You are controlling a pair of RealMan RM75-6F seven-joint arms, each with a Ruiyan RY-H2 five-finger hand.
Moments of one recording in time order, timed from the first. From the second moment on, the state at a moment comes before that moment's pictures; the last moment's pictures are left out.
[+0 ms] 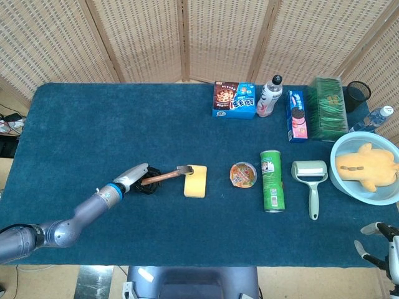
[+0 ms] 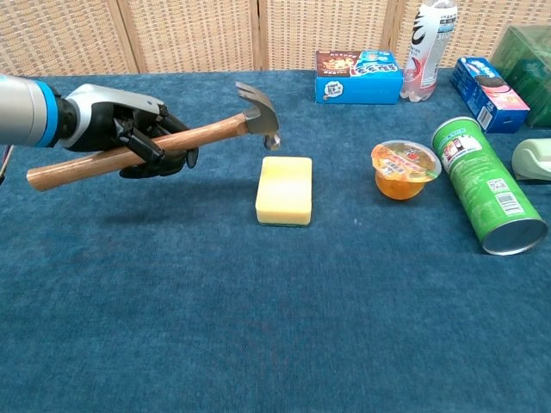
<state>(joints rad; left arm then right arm) -0.90 -1.30 -0.23 -1.63 0.72 0.45 -0.18 -0.13 -1.17 0.06 -1.58 -1.46 1.60 0.22</state>
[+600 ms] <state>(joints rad) -1.21 -1.36 -0.02 -1.45 0.40 0.30 -0.17 -0.14 -1.18 0.06 -1.54 -1.45 1.60 0.28</state>
